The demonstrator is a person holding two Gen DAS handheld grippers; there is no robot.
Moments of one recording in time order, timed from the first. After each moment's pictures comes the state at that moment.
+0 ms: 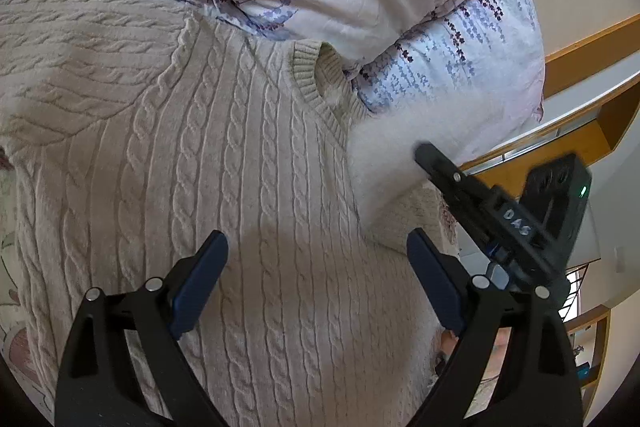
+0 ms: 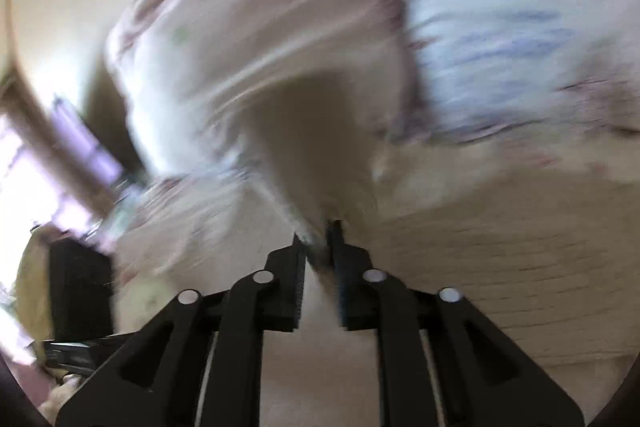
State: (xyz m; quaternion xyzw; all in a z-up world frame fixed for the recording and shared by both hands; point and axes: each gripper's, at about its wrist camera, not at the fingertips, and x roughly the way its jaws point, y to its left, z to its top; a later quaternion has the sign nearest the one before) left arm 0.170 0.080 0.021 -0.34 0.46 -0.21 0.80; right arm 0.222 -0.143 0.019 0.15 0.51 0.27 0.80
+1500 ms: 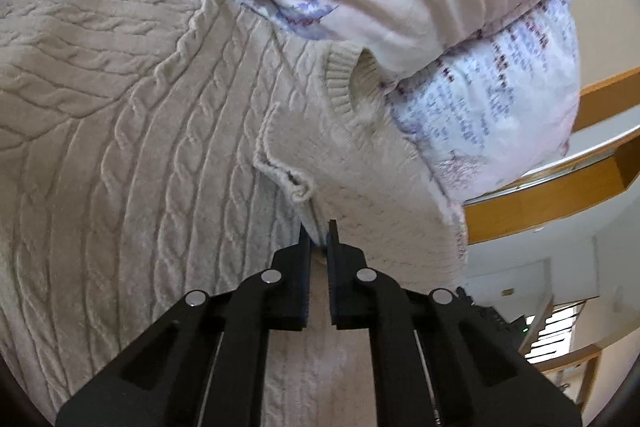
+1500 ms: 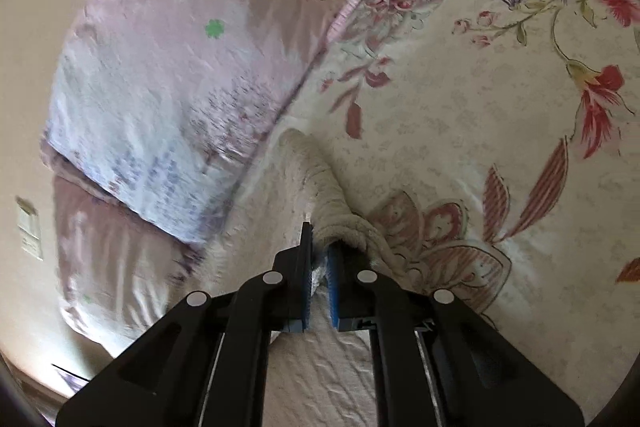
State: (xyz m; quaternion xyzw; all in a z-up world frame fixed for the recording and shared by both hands) left arm 0.202 0.069 -0.003 -0.37 0.47 -0.16 0.78; right arm 0.121 -0.403 -0.030 0.45 0.39 -0.10 0.79
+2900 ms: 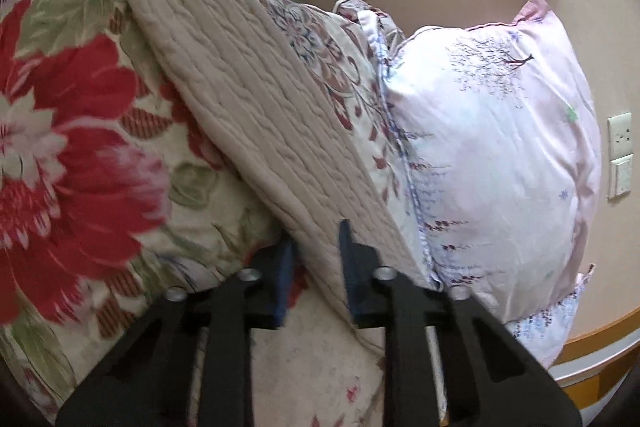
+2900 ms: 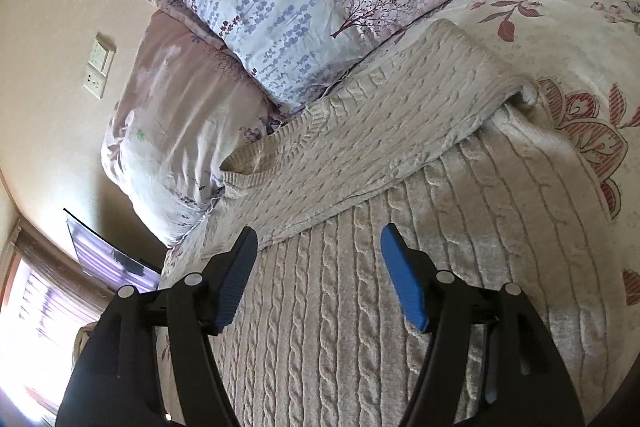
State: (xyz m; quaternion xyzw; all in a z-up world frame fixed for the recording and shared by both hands) left arm 0.079 0.372 -0.005 -0.55 0.29 0.14 0.77; right arm 0.092 -0.317 -0.009 0.35 0.43 0.14 0.82
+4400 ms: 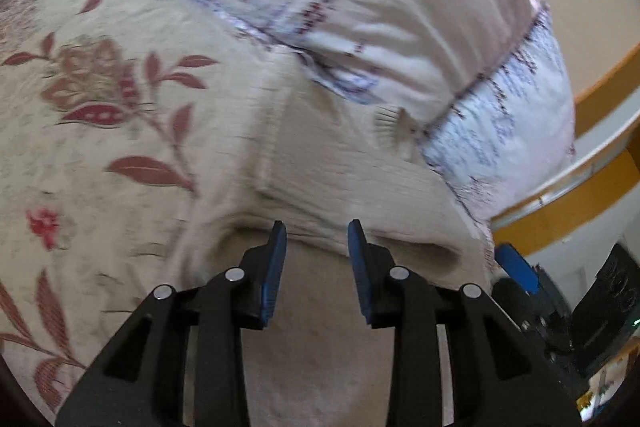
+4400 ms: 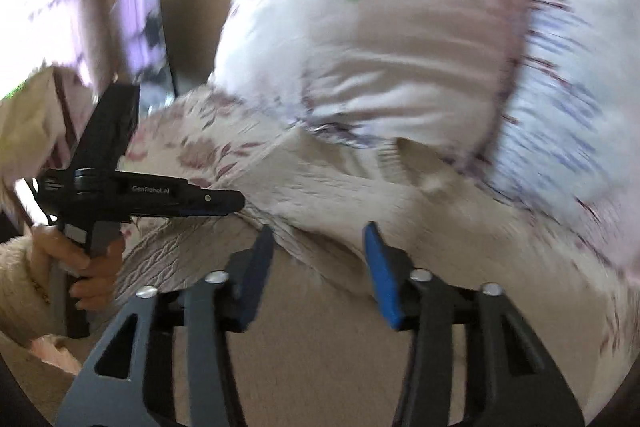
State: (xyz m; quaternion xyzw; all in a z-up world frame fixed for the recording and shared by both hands) left arm 0.139 0.143 0.011 -0.34 0.40 -0.09 0.85; right arm 0.129 -0.086 0.049 -0.11 0.39 0.36 0.84
